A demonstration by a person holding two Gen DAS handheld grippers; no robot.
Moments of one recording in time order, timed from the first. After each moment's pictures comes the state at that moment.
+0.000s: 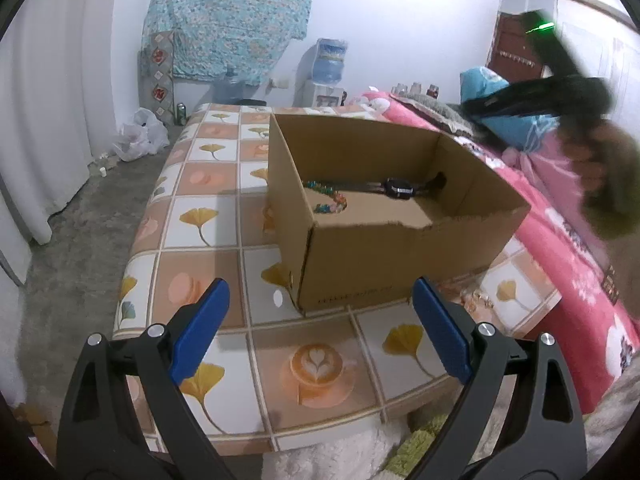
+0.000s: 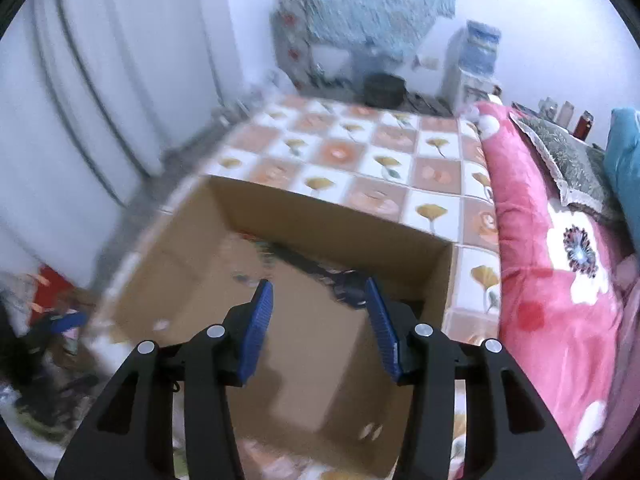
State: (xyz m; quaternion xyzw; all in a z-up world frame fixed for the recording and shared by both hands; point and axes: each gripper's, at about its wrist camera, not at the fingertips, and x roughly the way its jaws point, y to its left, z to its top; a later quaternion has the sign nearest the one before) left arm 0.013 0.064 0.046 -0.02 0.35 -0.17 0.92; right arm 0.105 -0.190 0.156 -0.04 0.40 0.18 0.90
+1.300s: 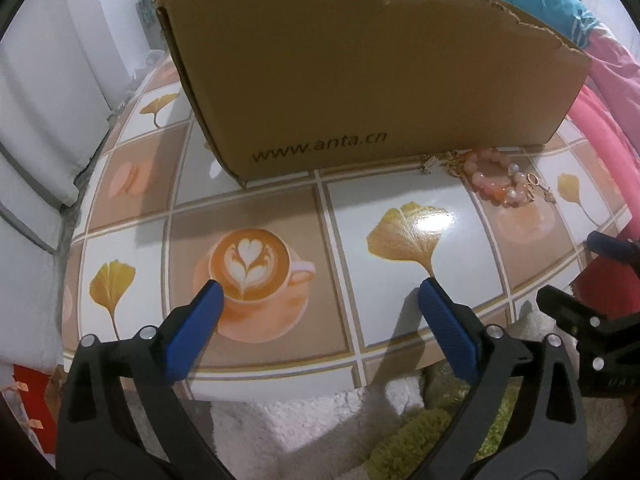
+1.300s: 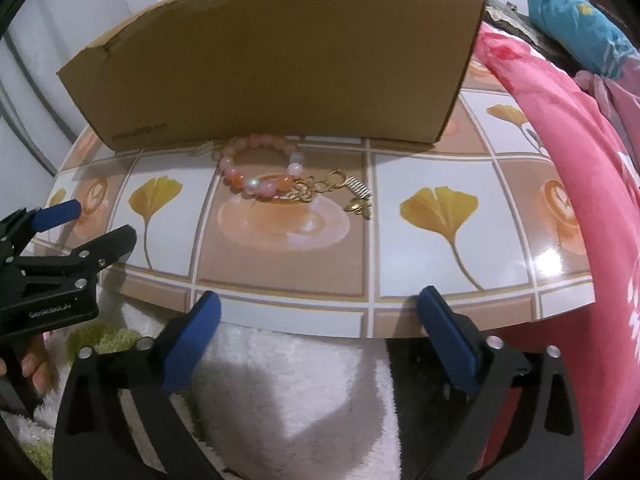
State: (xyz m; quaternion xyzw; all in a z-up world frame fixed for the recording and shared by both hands) left arm 0.014 -0.013 -0.047 0.07 0.49 -0.09 0.86; right arm -0.035 -0.164 -0.045 0.00 0.50 0.01 0.87
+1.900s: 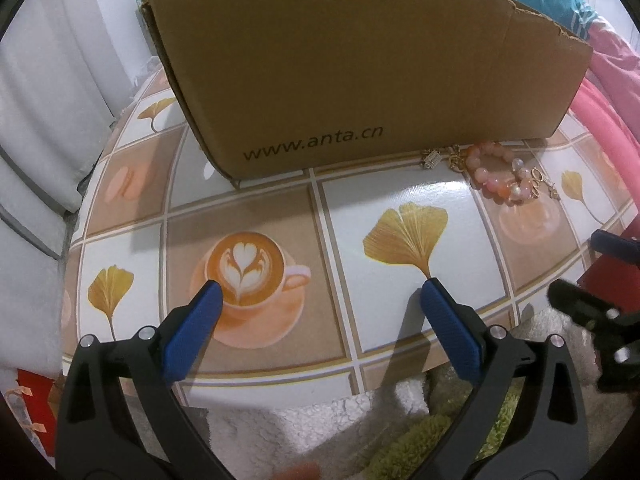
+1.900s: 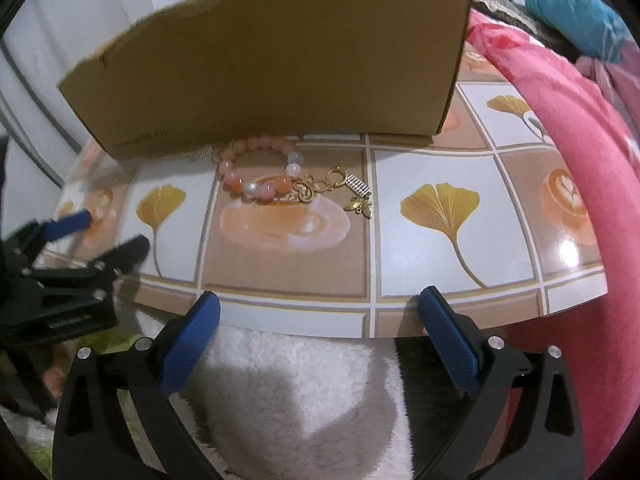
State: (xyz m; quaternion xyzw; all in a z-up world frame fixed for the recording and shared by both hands) left arm 0.015 -0.028 -0.052 0.08 0.48 -0.08 0.87; right arm -0.032 -0.191 -0.048 0.07 0.48 0.03 0.87
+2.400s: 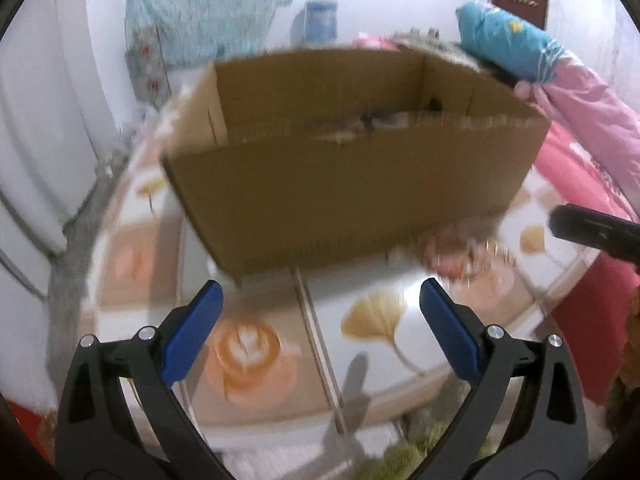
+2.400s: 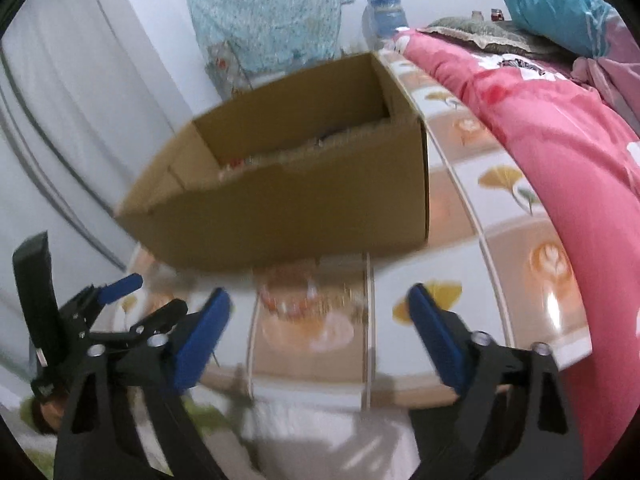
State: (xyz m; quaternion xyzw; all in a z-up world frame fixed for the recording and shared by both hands) left arm 0.016 -0.022 0.005 0.07 0.38 -0.14 0.91; right arm -0.007 -0.241 0.013 0.16 0.38 0.08 0.91
